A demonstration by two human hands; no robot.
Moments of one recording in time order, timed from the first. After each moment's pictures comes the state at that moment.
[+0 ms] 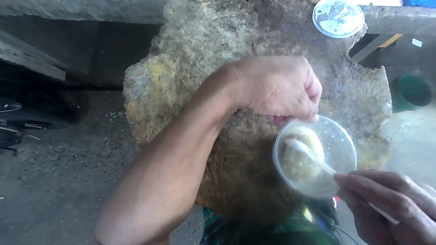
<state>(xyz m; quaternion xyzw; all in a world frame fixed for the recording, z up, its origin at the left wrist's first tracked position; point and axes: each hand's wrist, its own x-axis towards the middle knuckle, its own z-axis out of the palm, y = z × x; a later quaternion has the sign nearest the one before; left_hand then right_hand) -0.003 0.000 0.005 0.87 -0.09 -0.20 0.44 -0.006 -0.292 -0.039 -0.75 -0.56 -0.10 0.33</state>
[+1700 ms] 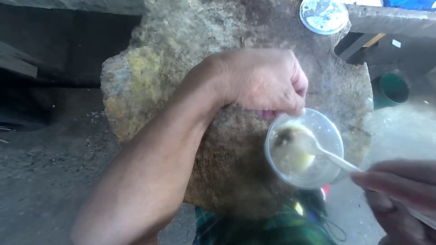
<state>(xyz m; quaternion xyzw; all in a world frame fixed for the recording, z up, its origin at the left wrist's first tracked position) -0.003 -0.002 0.004 0.88 -0.08 -0.19 0.42 0.002 -0.306 0.000 -0.76 -0.57 -0.06 0.32</state>
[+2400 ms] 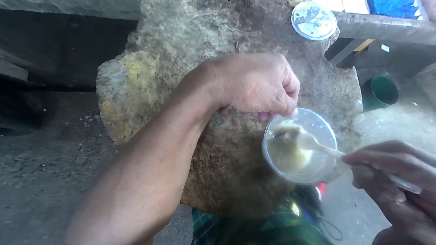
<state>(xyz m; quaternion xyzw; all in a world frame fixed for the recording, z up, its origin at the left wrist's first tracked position) -0.004 -0.004 0.006 0.89 -0.07 -0.18 0.42 0.023 -0.317 -0.006 -0.77 -0.54 0.03 0.35</state>
